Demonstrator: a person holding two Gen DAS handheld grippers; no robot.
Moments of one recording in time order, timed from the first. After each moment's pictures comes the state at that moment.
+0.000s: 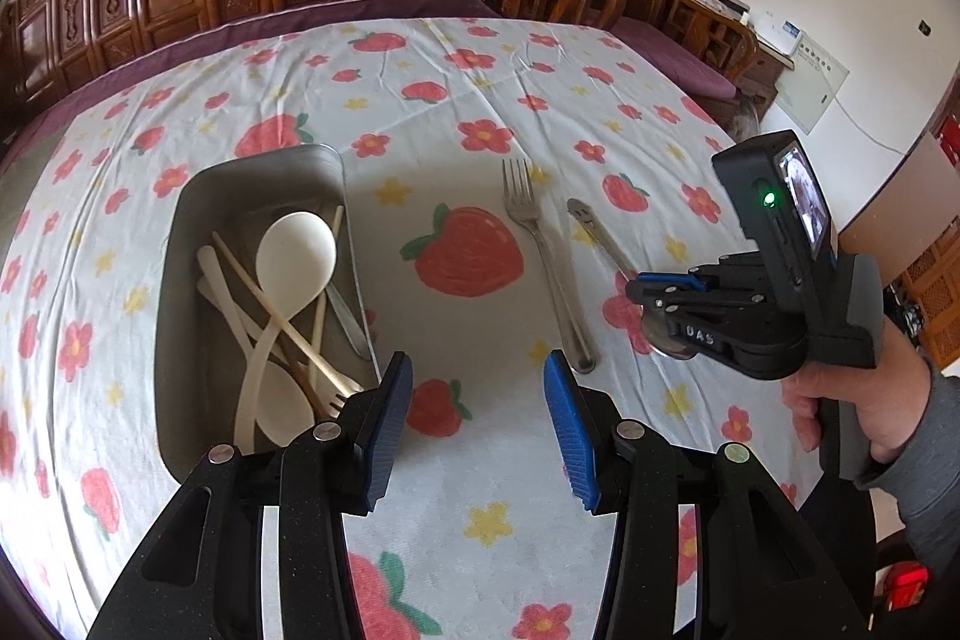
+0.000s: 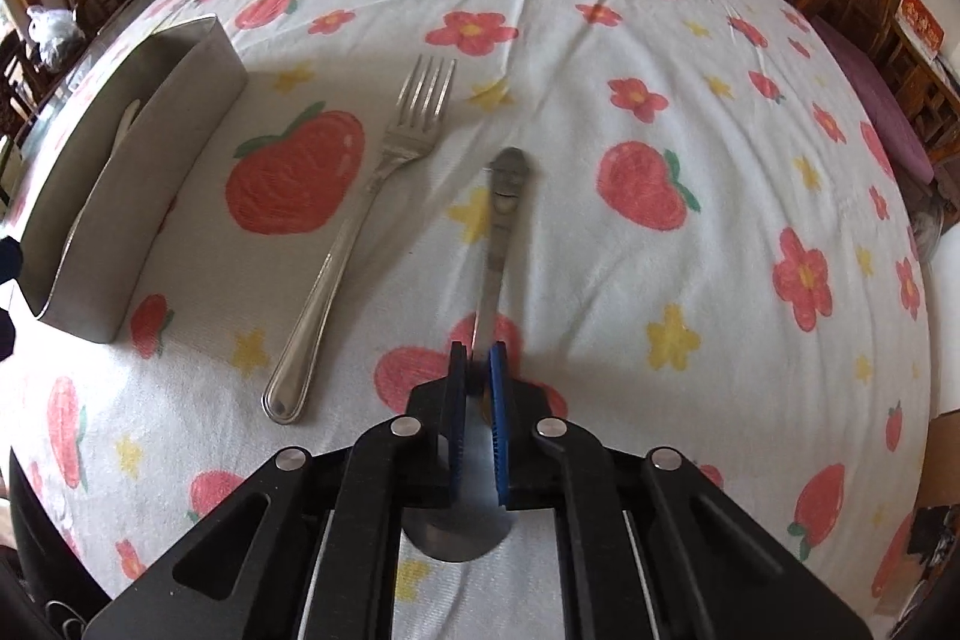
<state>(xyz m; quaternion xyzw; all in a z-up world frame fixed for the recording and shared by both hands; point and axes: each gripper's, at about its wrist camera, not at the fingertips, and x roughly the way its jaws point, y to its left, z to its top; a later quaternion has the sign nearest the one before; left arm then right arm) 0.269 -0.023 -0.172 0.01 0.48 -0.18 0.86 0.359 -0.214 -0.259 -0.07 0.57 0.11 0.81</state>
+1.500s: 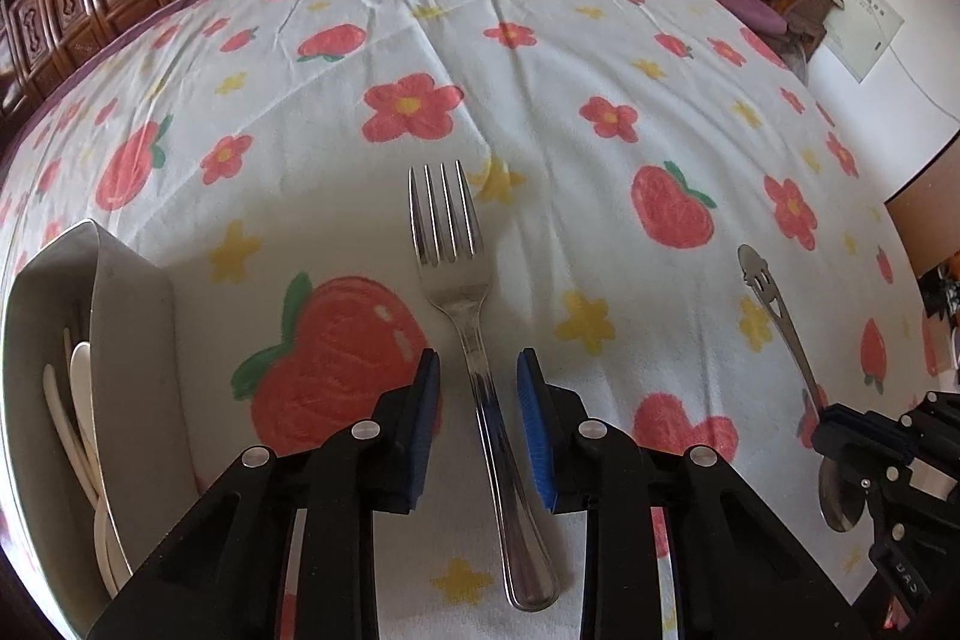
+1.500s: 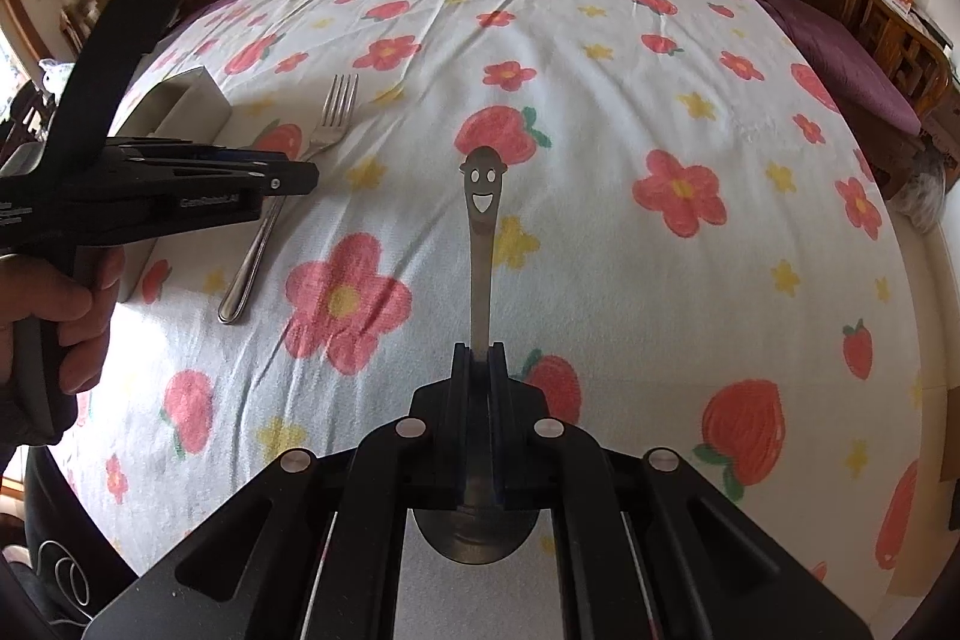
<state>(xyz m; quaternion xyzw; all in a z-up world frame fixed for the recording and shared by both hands) 0.379 -0.132 -0.245 0.07 0.55 -0.14 0.82 0.313 -0.298 -0.241 -0.01 0.53 0.12 0.84</state>
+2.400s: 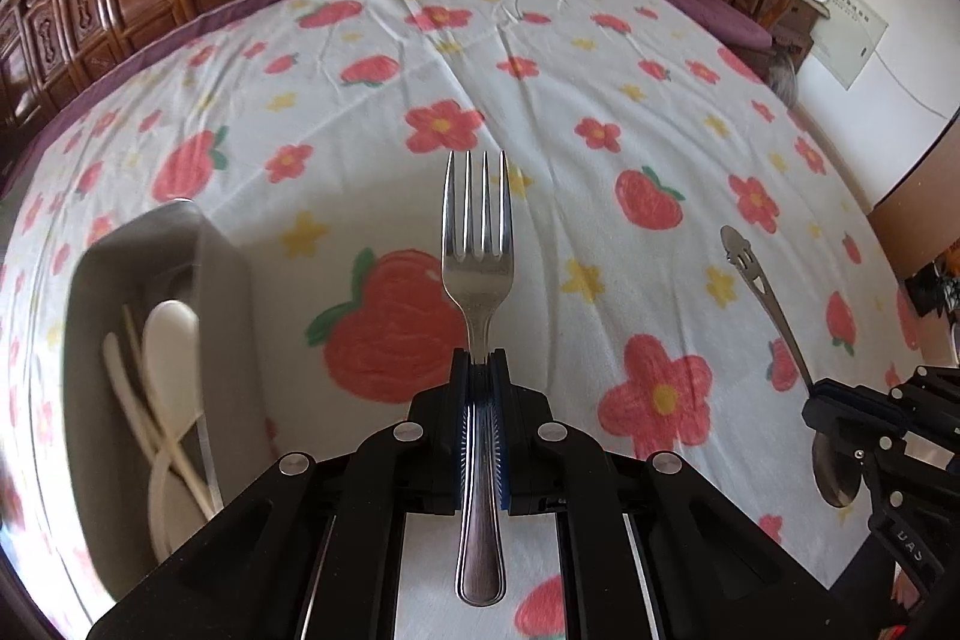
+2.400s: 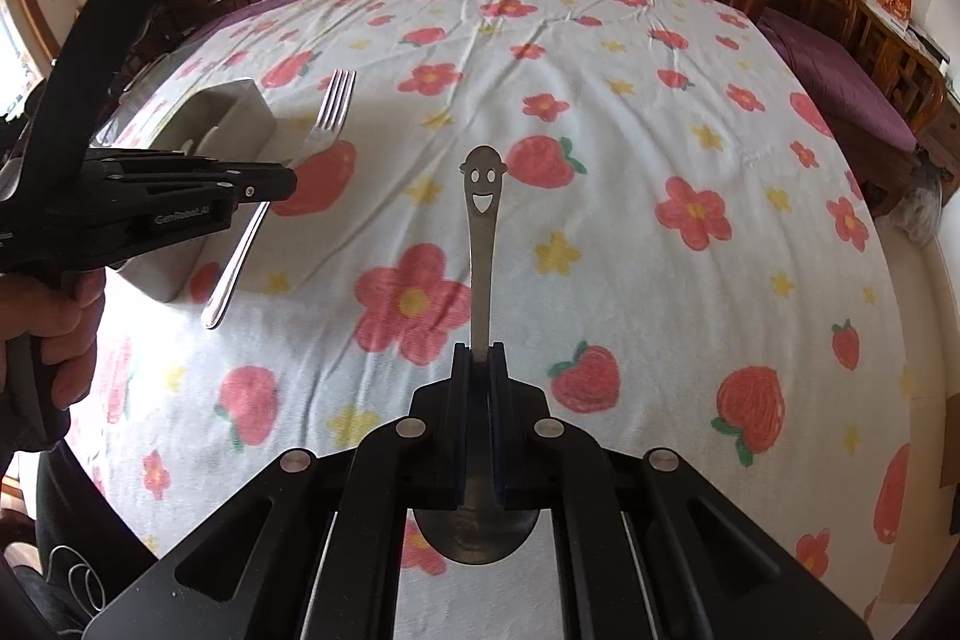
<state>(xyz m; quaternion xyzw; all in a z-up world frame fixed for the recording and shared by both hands) 0.343 -0.104 -0.205 0.06 0.52 -0.15 0.84 0.287 -0.276 -0.211 -0.02 0.51 0.12 0.85</state>
